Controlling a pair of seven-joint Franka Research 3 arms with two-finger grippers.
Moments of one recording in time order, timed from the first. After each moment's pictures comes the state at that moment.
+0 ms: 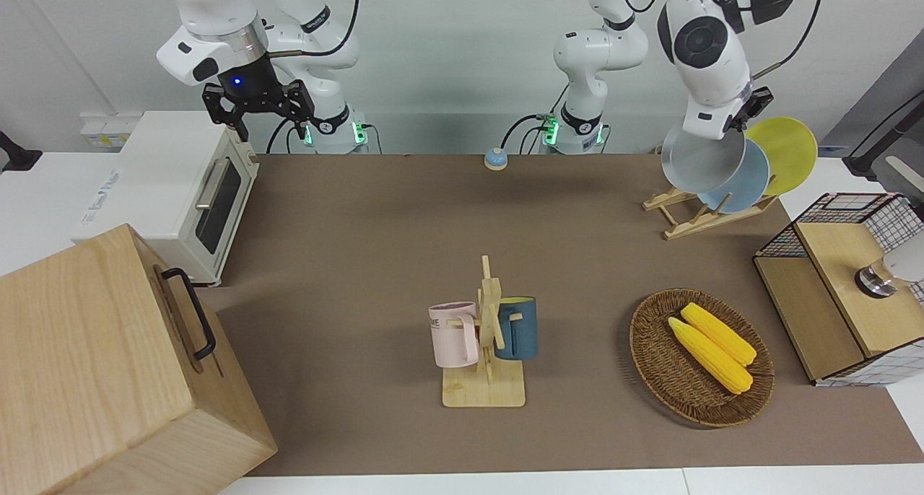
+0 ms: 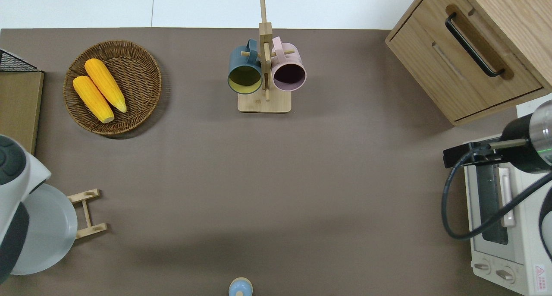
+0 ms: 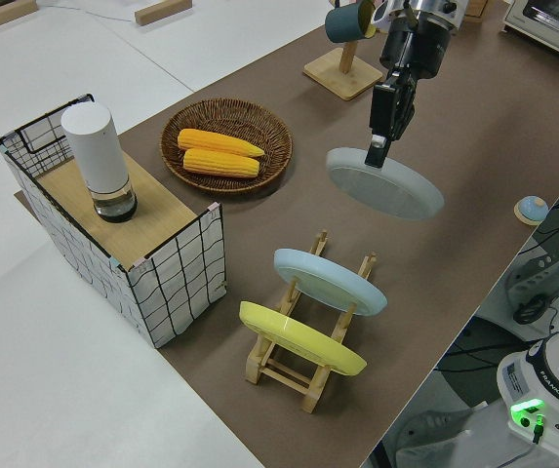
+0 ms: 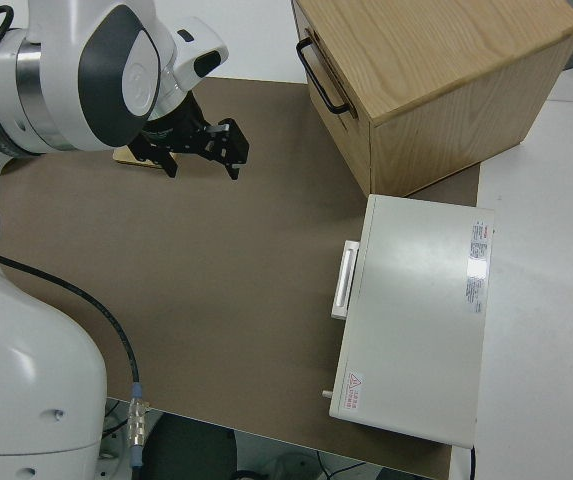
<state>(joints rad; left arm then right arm) 0.07 -0.21 -0.15 -2.03 0.71 1.45 -0.19 -0.08 -0.02 0.19 -1.50 0.00 1.41 0.06</state>
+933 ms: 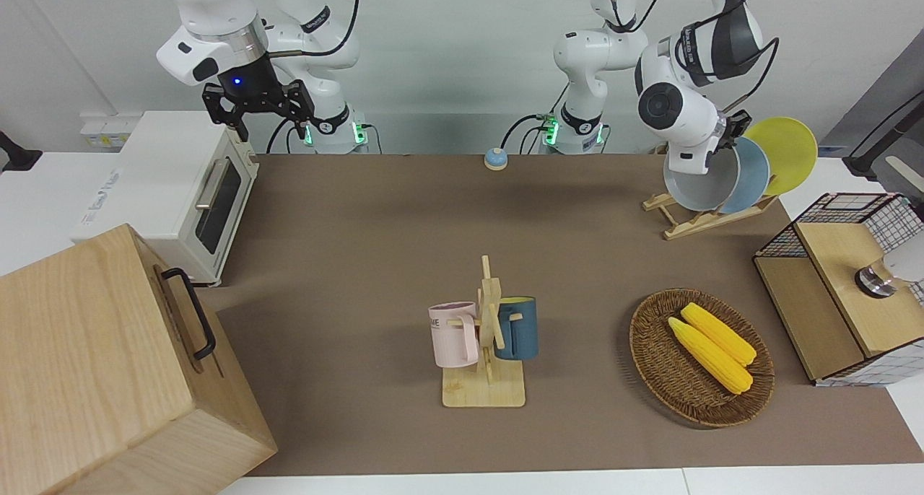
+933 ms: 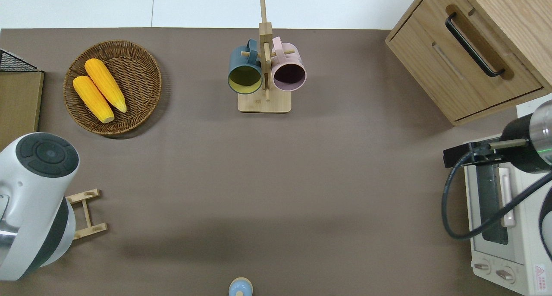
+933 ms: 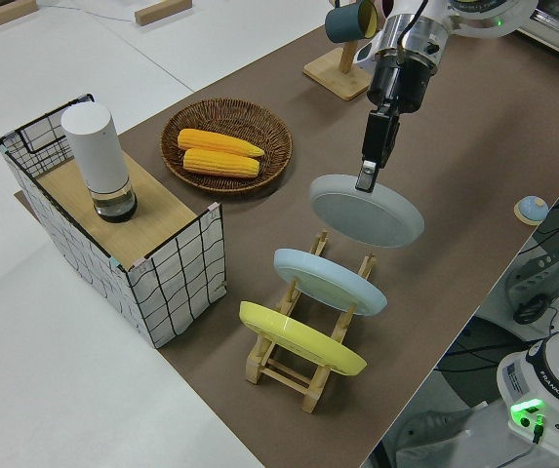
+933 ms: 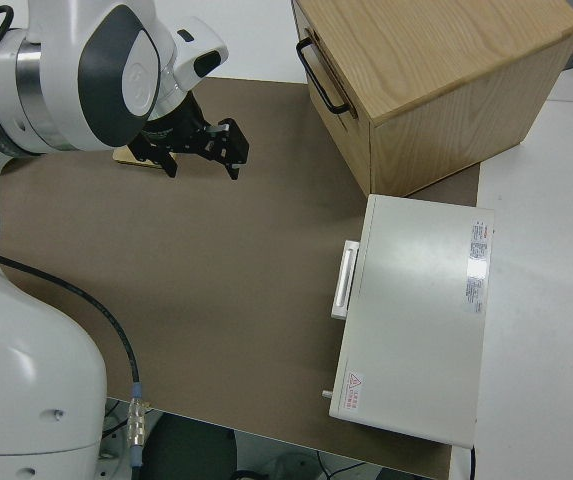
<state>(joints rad) 0.07 -0.12 -0.19 -2.12 0.81 1.45 -0.48 -0.08 -0.02 0.19 -1.50 0.00 1.41 0.06</state>
